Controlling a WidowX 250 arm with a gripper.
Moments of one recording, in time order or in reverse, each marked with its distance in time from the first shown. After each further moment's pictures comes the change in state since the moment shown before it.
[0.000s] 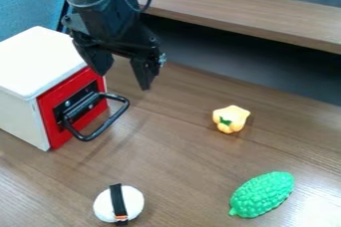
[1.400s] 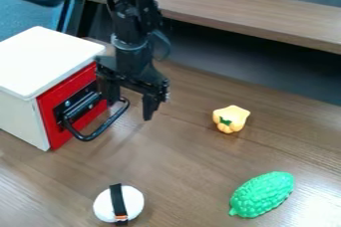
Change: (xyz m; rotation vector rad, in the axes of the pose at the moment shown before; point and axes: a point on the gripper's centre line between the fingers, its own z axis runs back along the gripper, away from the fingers) arm 0.004 0.031 -0.100 0.125 0.285 0.028
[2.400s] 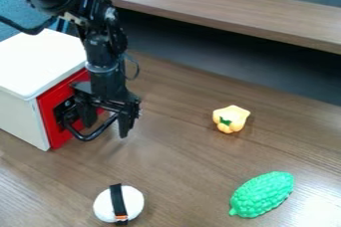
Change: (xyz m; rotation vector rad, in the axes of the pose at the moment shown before) arm -0.018 0.030 -0.050 -0.064 0.105 0.077
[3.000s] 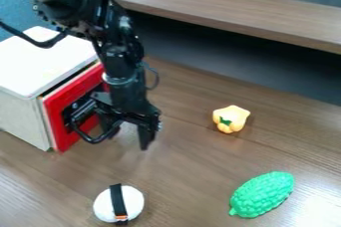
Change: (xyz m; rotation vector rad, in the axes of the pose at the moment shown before) arm -0.010 -0.057 0.003 -0.133 -0.035 -0.160
